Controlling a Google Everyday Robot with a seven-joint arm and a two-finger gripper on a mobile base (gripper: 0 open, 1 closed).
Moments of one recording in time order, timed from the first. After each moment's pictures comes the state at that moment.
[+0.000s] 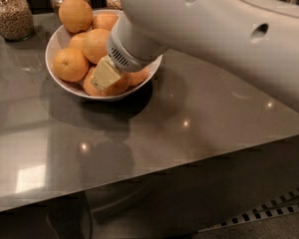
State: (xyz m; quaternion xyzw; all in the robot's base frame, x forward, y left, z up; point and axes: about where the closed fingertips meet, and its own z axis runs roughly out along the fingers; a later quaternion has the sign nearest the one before) arm 0.534 0.055 0.960 -0.43 0.82 0.04 0.38
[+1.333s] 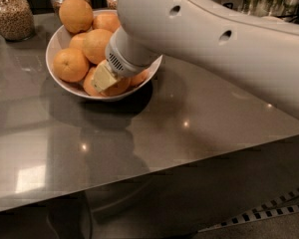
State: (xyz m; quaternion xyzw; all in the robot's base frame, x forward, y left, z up) arm 0.557 0.068 0.921 -0.39 0.85 0.08 0.35
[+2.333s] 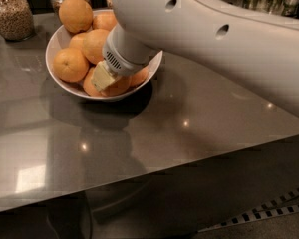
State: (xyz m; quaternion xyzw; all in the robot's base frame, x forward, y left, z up) arm 0.554 0.068 0.926 -0.39 0.85 0.07 0.34
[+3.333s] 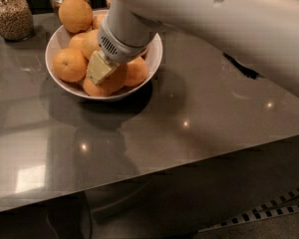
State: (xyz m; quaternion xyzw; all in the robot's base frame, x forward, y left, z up) arm 0.552 0.074 0.948 -0.41 0.85 0.08 0.32
